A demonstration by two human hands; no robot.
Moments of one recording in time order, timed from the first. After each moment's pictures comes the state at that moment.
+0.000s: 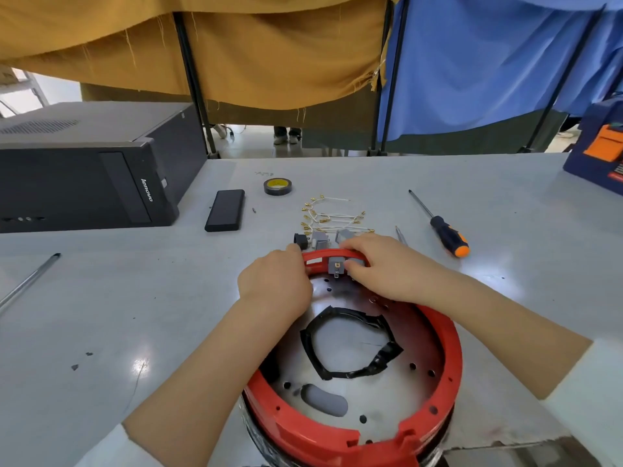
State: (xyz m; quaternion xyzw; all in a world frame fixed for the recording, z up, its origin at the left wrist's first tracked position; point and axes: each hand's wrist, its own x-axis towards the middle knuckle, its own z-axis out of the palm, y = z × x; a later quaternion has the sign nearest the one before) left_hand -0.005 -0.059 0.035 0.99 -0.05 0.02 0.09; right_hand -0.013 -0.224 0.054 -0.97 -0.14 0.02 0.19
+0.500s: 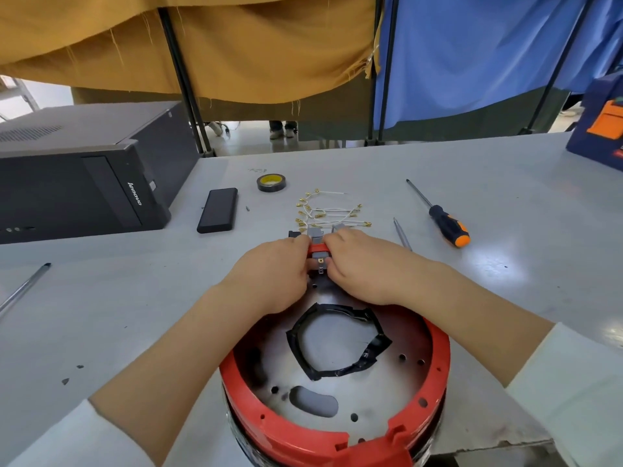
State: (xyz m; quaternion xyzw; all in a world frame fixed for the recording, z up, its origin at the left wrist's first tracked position) left_hand 0.016 -0.054 0.038 0.97 -0.23 0.03 0.06; right_hand 0.001 -0.211 0.037 -0.98 -0.20 -0.02 0.02
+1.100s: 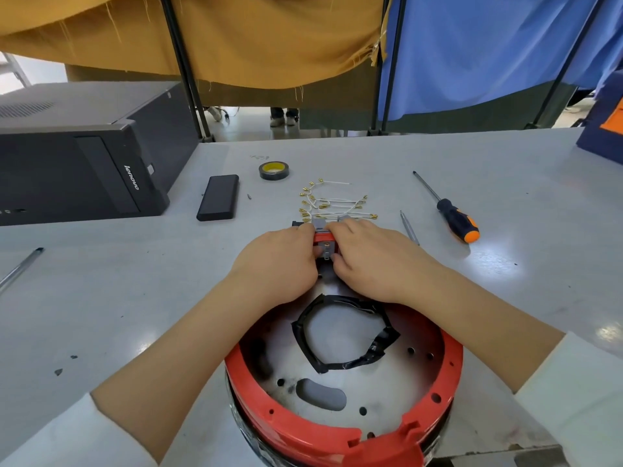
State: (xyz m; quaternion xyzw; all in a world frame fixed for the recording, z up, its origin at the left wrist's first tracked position) left_hand 0.024 -0.055 0.027 0.97 -0.21 0.08 0.10; right_hand -0.001 -0.210 0.033 -0.98 -0.19 -0.09 0.04
